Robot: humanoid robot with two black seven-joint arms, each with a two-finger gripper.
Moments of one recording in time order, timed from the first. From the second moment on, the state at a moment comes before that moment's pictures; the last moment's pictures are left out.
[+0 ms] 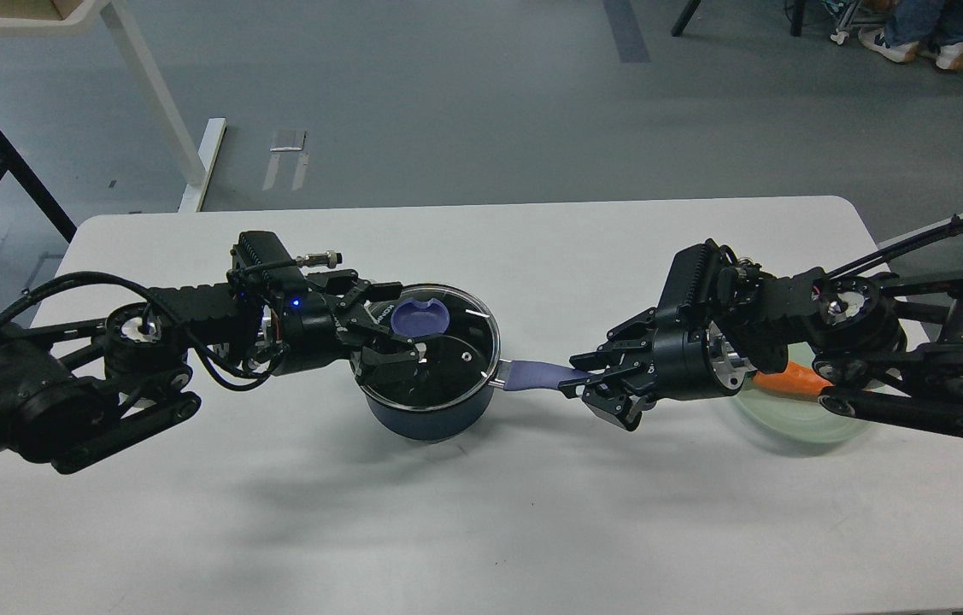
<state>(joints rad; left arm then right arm) -0.89 0.54 -0.15 -1.17 1.87 0.06 -0.39 1.35 -0.56 -0.43 1.38 -1.68 0.01 0.32</state>
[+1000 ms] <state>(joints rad) -0.94 0.86 -0.13 -1.19 1.72 0.07 -0.48 1.34 -0.56 -0.43 1.38 -1.68 0.01 0.32</state>
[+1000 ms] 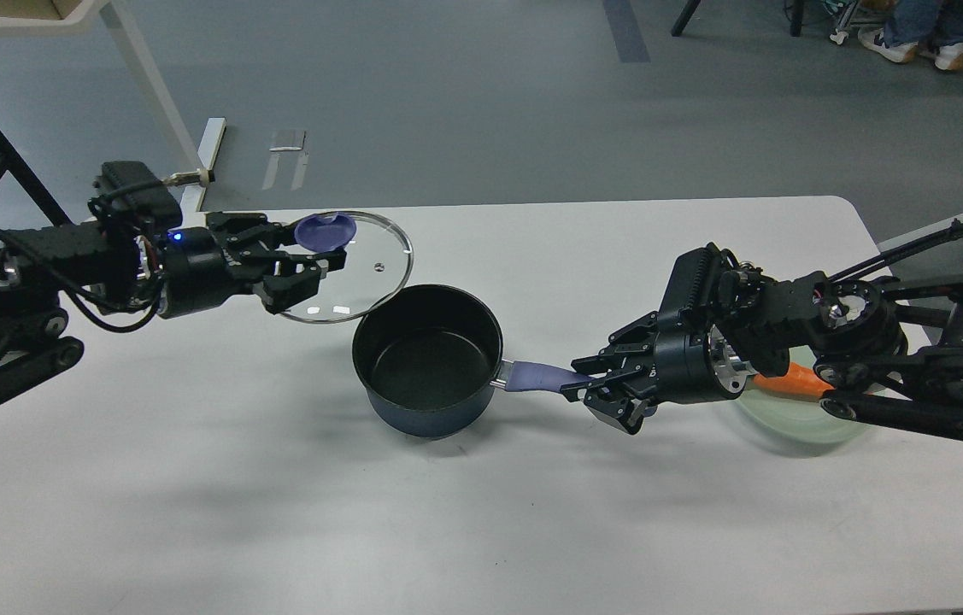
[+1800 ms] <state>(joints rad) -0.64 0.89 -0.13 -0.99 1.71 0.23 -0.49 1.34 -0.56 -0.43 1.38 -1.68 0.01 0.32</state>
